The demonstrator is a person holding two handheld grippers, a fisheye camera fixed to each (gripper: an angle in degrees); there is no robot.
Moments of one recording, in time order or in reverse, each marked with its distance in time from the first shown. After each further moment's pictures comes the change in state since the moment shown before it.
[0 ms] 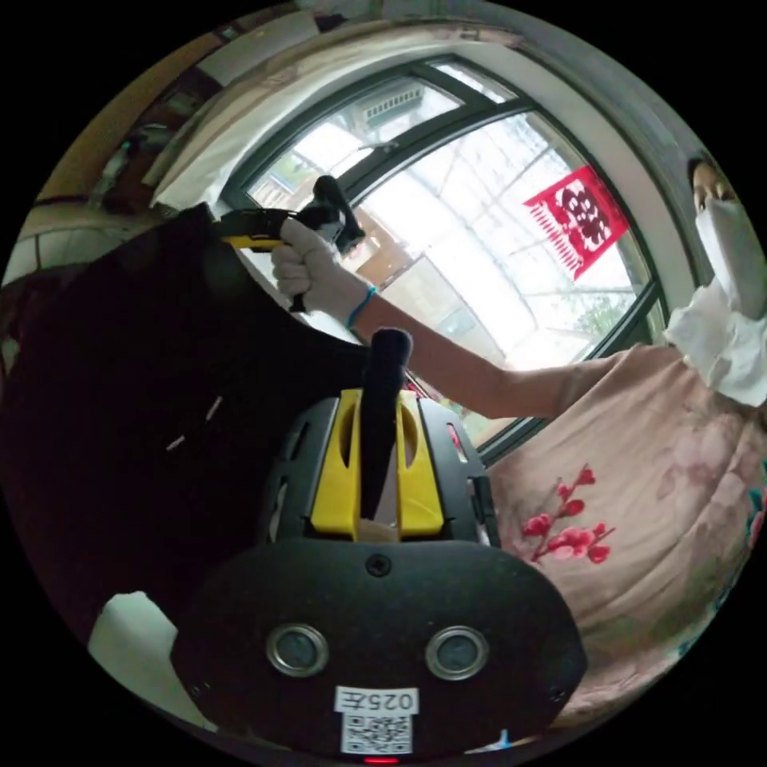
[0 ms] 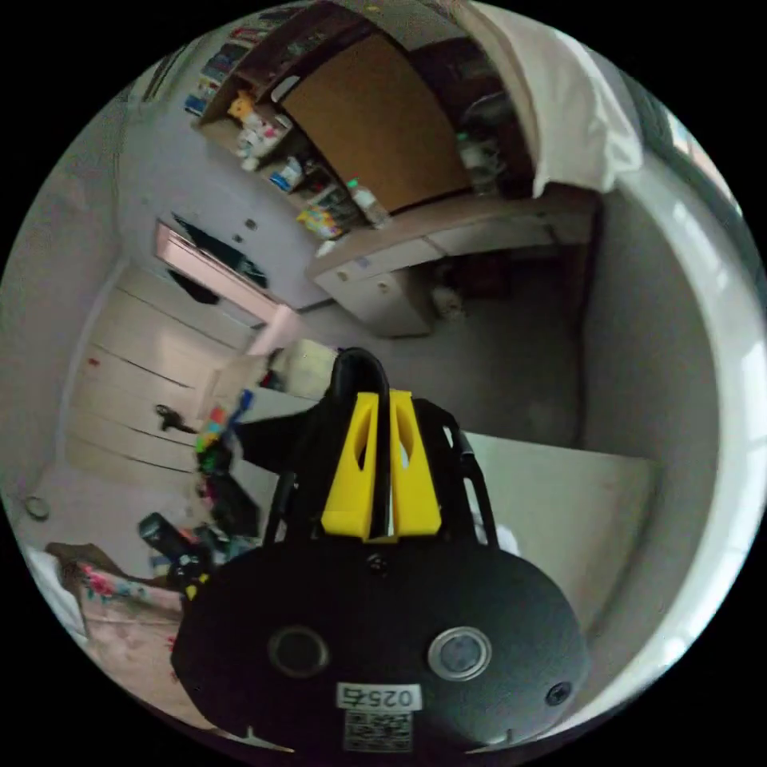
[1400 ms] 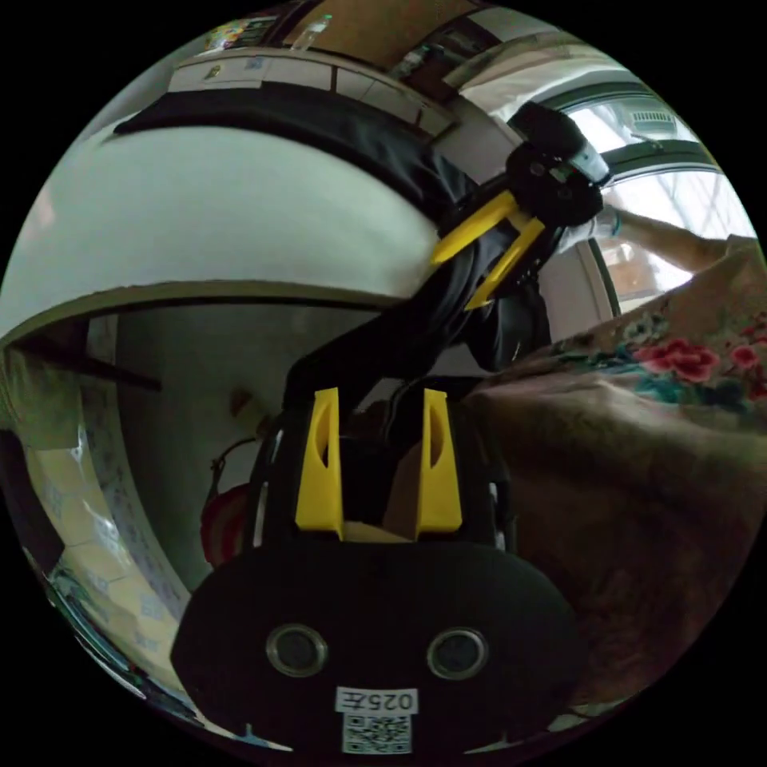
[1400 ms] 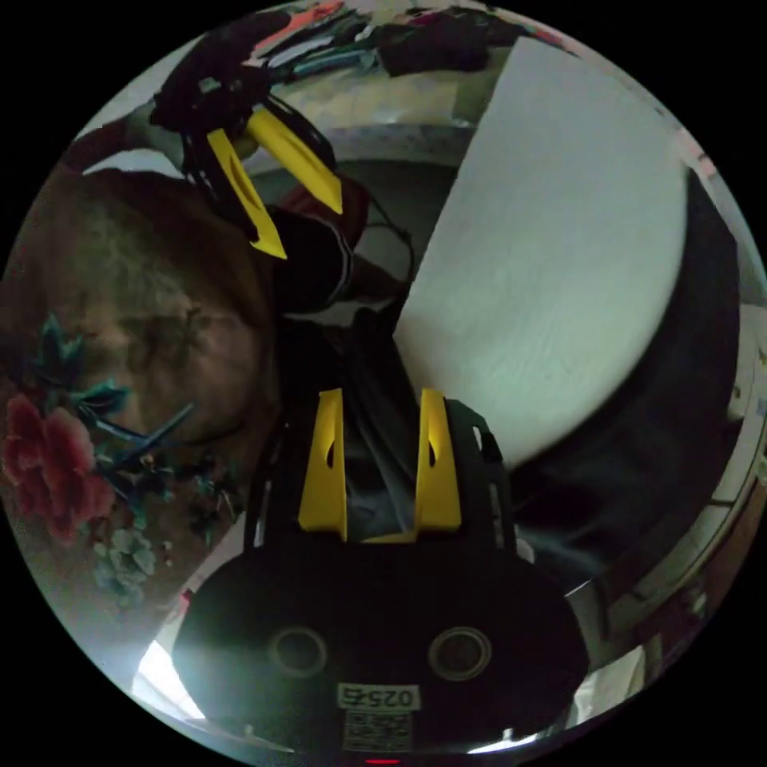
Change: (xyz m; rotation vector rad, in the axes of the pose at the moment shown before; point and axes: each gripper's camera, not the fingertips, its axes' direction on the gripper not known) left arm 0.149 0.501 -0.102 -0.134 -0.656 -0.689; right arm -0.442 0.279 0.342 -1.064 0.071 -1.582
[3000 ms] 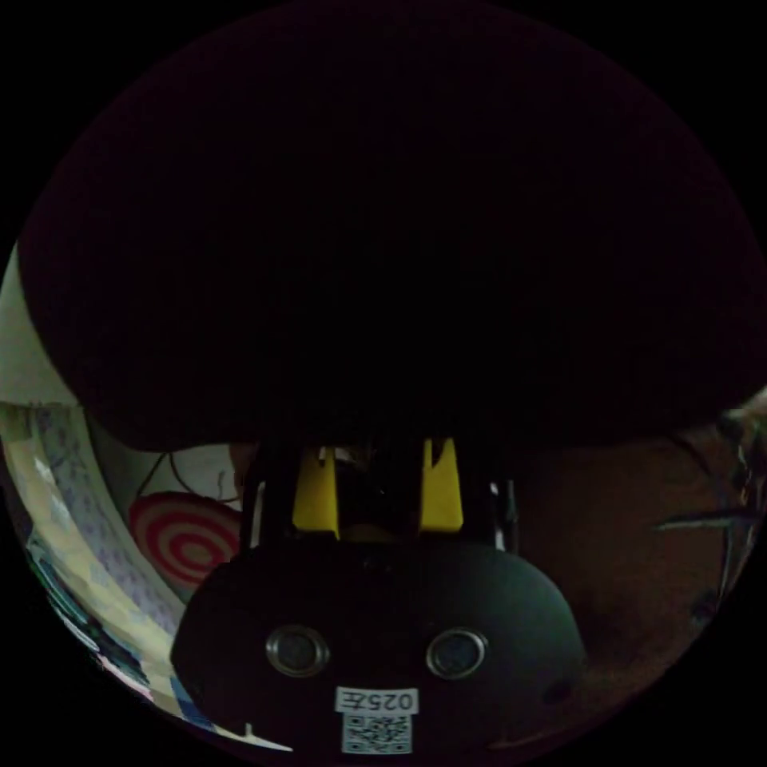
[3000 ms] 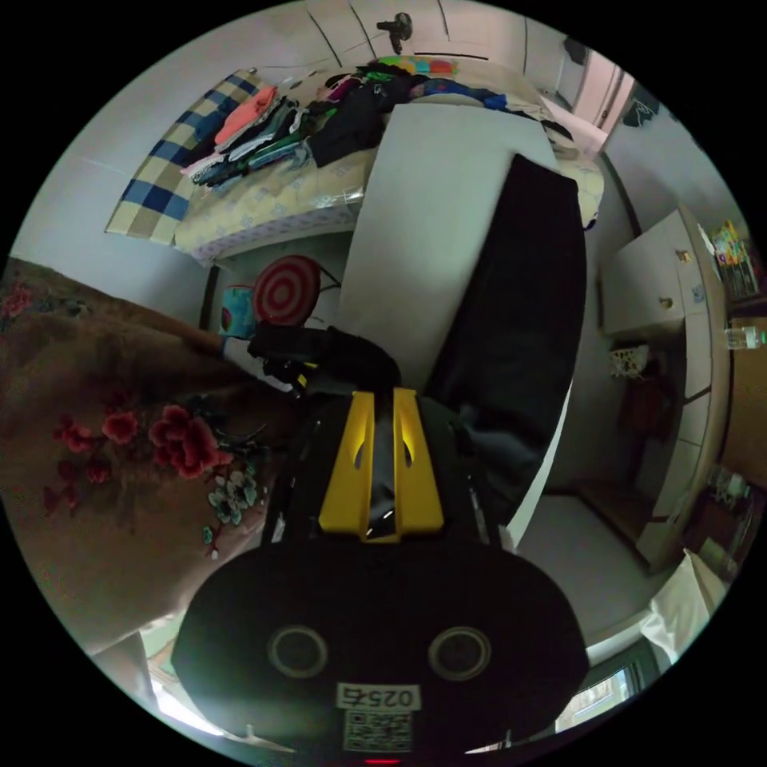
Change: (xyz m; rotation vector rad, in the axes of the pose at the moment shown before) left arm 0.123 -0.086 0.056 -0.158 -0.008 -0.171; right arm 0.035 0.092 -0.086 0.311 0.021 0.254
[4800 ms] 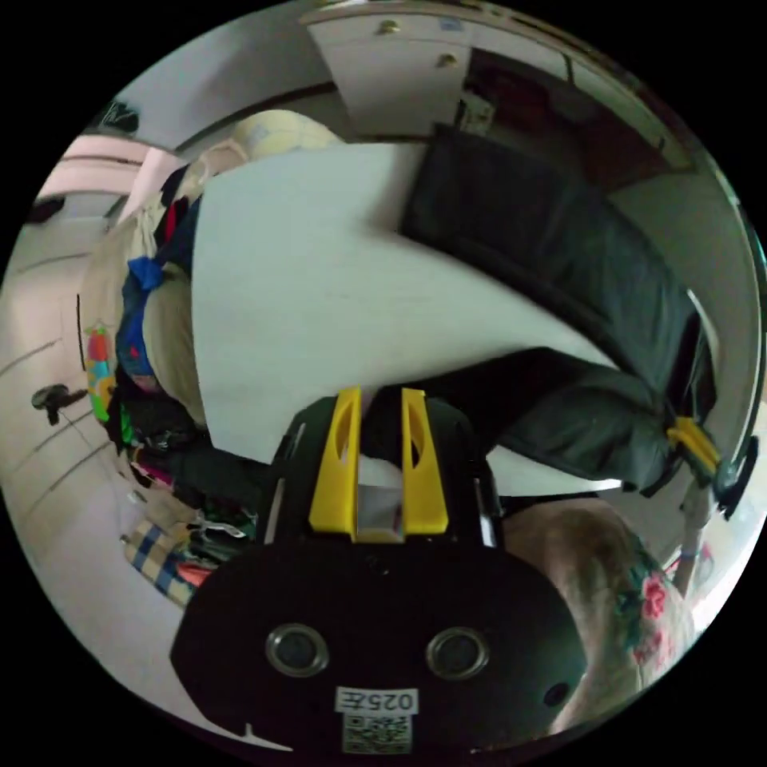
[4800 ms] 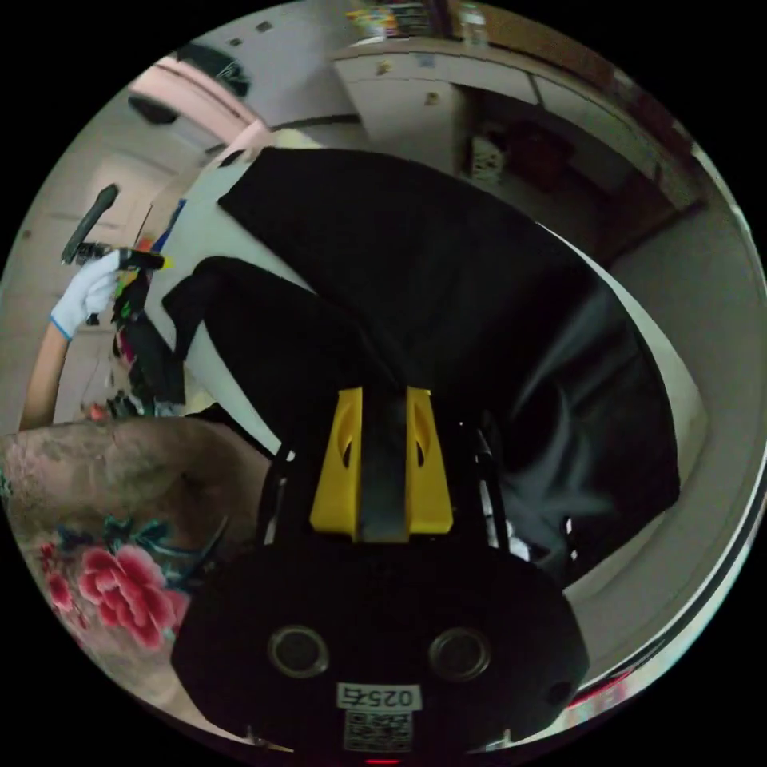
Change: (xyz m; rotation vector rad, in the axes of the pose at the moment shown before) left arm -0.188 -0.325 -0.333 -0.080 -0.522 -0.202; right arm -0.008 0.208 0.151 0.247 -0.091 1.170
